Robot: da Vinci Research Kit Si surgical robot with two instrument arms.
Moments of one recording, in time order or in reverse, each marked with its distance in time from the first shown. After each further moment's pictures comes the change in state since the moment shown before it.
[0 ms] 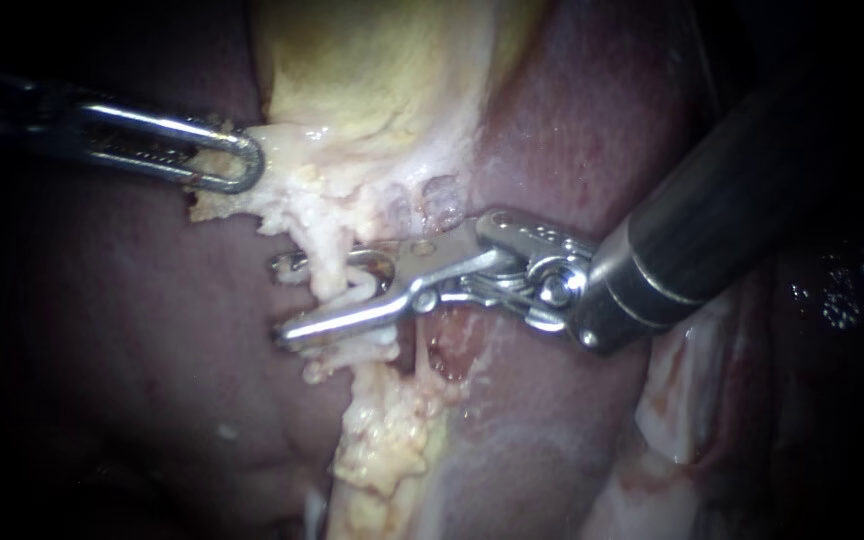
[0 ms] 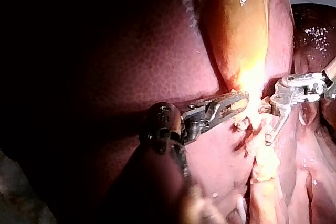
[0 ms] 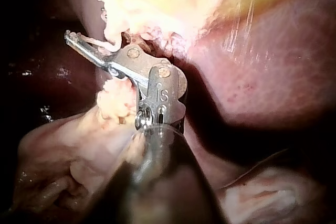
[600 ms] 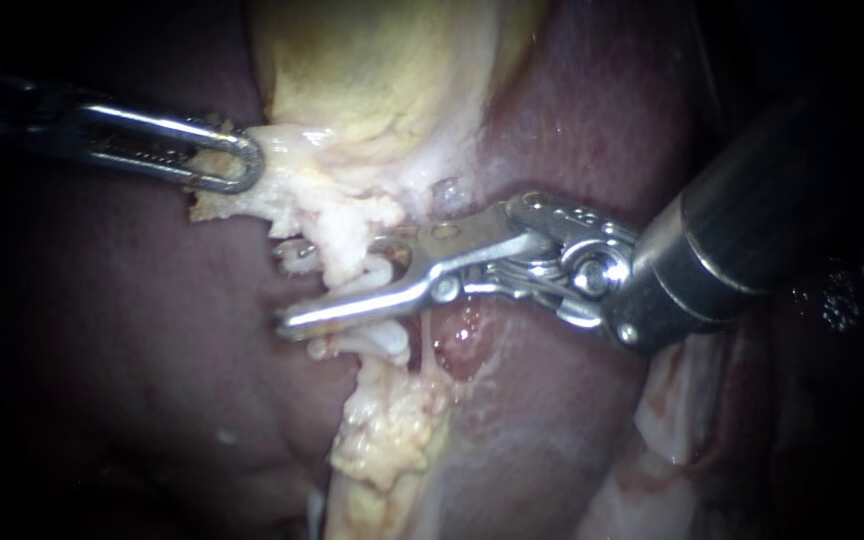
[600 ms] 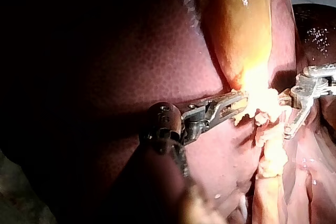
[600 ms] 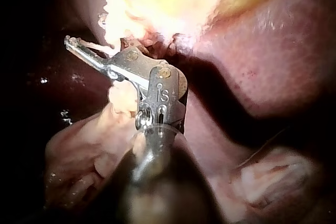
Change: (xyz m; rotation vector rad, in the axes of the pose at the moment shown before) right arm 0.004 -0.005 0.000 -0.010 0.022 0.084; left arm 0.000 0.000 0.000 0.001 0.000 0.001
